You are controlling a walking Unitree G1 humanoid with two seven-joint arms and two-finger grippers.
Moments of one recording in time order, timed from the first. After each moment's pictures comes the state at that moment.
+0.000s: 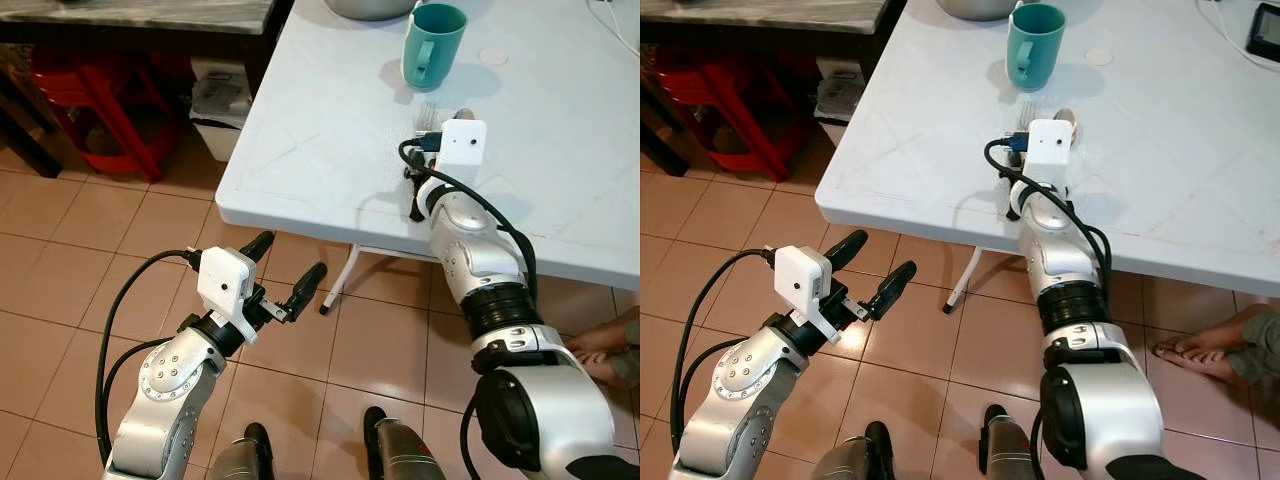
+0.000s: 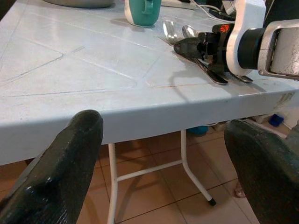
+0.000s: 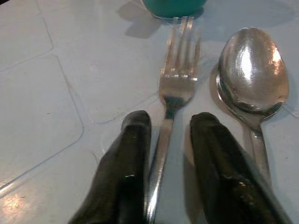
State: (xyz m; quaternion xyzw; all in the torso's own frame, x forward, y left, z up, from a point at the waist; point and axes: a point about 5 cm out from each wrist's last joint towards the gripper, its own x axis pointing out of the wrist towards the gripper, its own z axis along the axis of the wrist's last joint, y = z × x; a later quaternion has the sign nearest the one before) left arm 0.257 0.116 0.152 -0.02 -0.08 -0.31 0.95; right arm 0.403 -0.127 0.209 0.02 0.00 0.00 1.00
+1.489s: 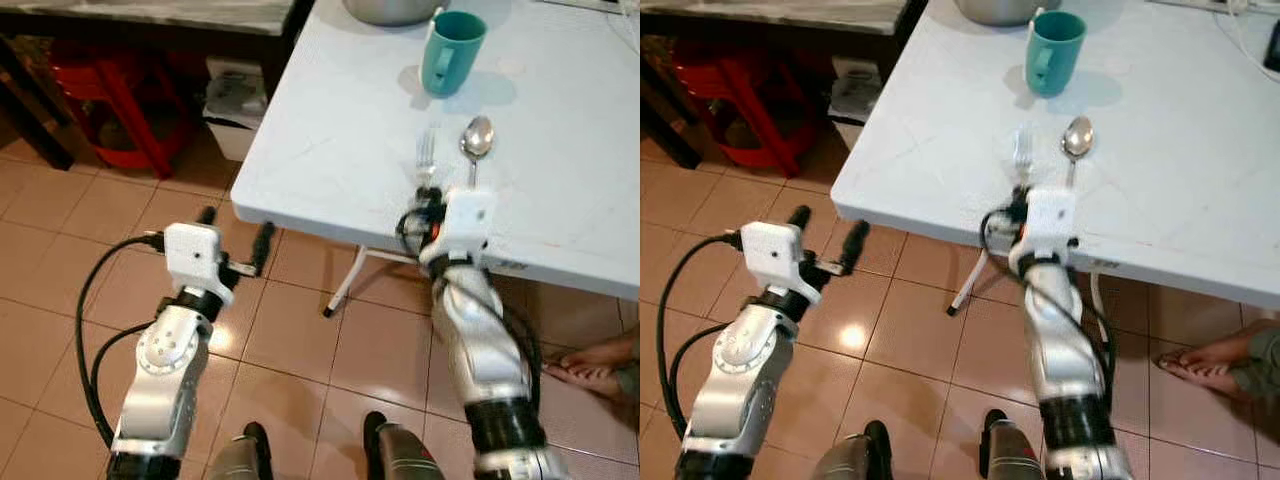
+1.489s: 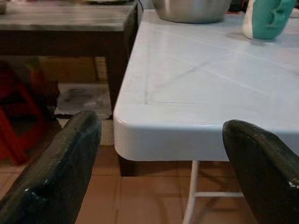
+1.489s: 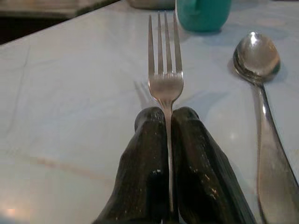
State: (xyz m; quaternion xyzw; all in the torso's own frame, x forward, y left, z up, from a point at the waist) left arm 0.291 0.147 0.155 0.00 -0.11 -0.12 0.99; right arm 0.331 -0.127 0.166 0.00 -0.09 0.02 1.00
